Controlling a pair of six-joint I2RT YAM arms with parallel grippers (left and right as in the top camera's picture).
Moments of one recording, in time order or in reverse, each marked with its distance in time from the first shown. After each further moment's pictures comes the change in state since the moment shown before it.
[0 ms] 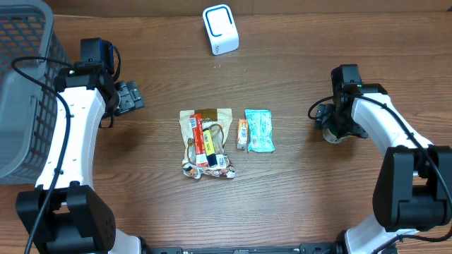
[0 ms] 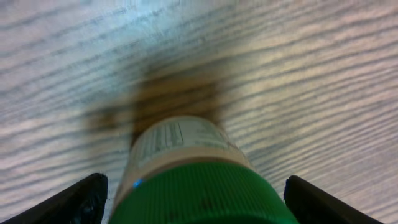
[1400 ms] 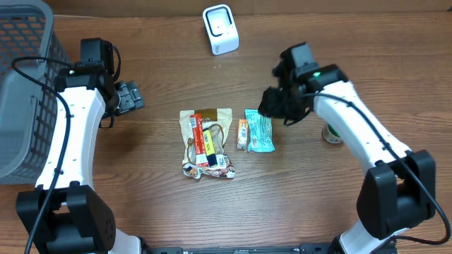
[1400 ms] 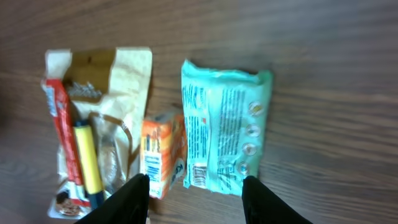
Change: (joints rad) left arm 0.000 0.000 0.000 0.000 0.000 0.000; right arm 0.319 0.000 0.232 -0.084 -0.510 0.062
